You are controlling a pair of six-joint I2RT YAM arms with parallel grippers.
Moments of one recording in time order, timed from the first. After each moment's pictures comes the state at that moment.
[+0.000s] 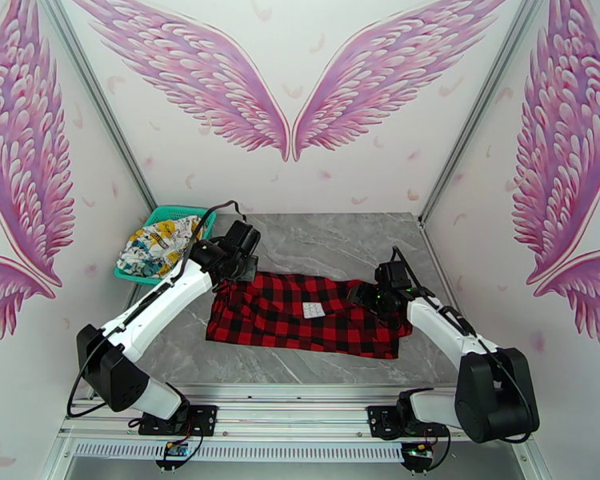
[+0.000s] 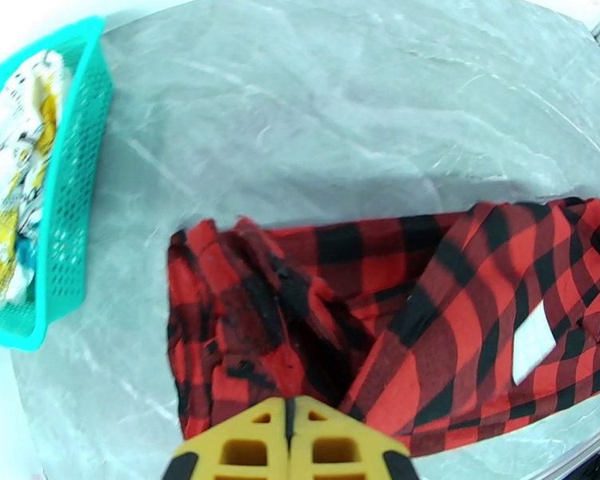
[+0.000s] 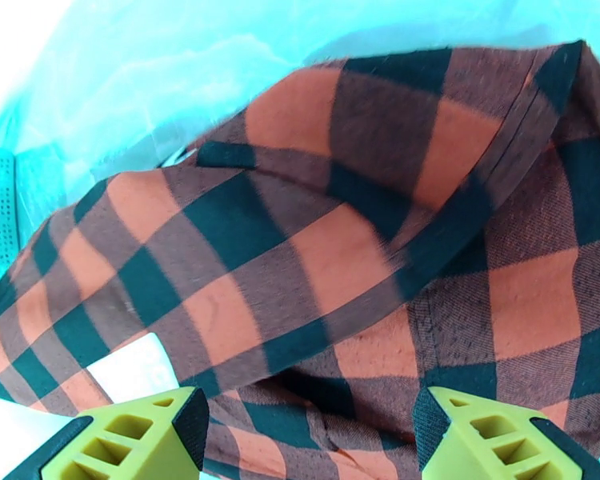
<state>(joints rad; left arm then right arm) -0.57 1.51 1.51 -1.02 -0.30 -0.38 0.10 1.34 0.79 -0.50 -0.25 0.60</state>
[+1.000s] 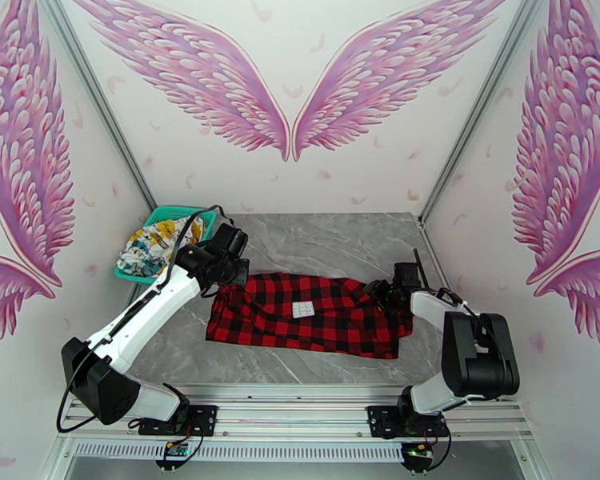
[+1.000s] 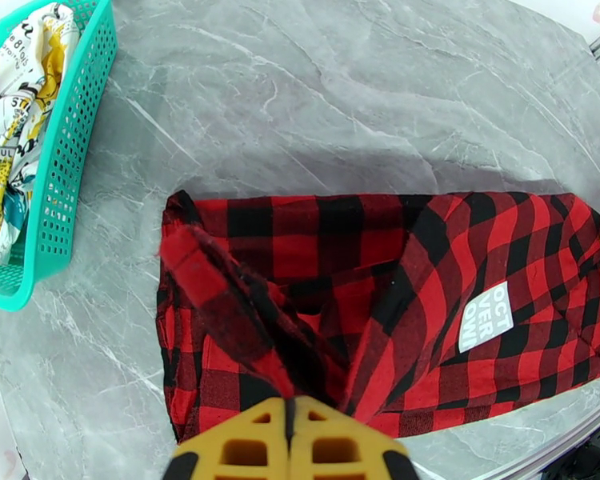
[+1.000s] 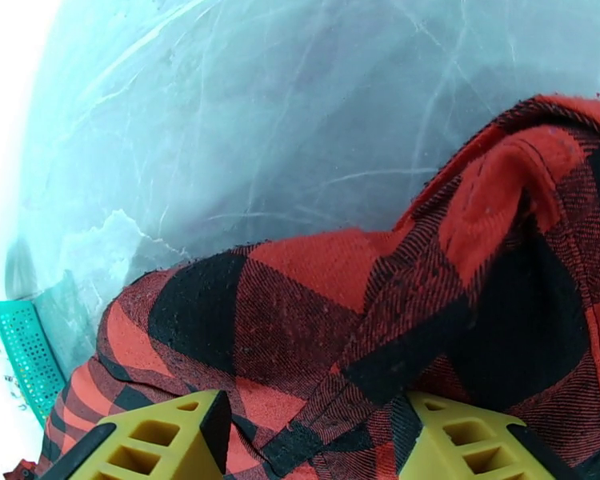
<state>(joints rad) -0.53 1.46 1.44 -1.01 -0.20 -0.42 -0.09 1.56 0.76 -0.24 -0.29 0.78</state>
